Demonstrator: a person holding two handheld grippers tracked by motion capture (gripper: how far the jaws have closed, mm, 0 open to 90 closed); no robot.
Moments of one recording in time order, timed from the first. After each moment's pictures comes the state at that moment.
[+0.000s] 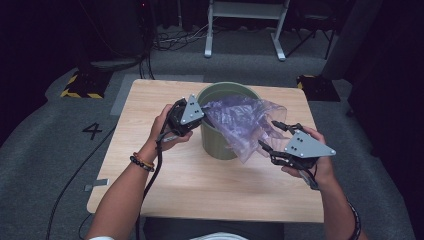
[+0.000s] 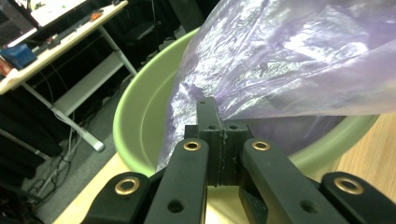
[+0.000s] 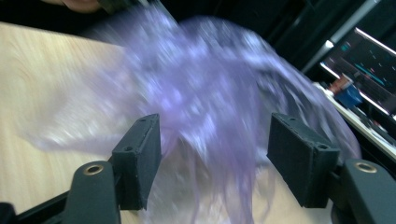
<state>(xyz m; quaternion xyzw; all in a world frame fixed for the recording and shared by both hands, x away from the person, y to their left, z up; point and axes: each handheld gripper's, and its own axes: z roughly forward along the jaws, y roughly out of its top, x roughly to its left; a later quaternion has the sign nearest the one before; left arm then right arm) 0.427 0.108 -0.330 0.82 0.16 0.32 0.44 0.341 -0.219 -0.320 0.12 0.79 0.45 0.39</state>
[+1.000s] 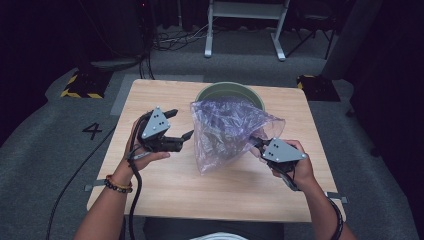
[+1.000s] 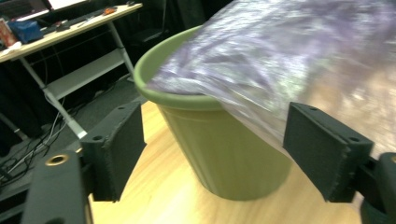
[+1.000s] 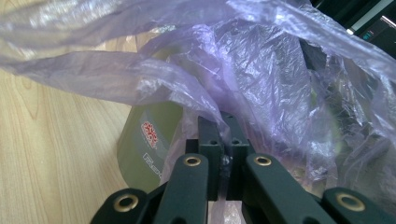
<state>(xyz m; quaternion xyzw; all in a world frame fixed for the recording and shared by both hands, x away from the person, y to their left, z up) 0.375 0.169 -0.342 0.78 0.22 0.29 0.51 0.352 -0.190 -0.360 0.11 0.82 0.41 0.39</state>
